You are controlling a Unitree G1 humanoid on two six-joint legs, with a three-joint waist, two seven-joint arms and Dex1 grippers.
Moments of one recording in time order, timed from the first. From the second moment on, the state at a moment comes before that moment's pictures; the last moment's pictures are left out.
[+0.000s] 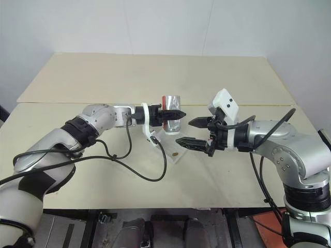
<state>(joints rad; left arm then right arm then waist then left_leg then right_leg) -1.26 0.54 -0.92 0.71 1.59 -0.57 0.61 -0.57 -0.78 -0.09 -0.48 0.77 1.09 0.79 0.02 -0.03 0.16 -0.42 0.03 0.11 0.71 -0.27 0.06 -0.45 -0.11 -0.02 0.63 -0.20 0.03</state>
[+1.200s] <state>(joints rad) -0.43 0.32 0.00 0.24 -0.25 0.03 -0.56 -0.50 -0.79 -0.10 -0.47 0.73 0.92 0.78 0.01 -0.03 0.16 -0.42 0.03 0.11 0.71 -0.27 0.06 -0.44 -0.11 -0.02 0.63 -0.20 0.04</state>
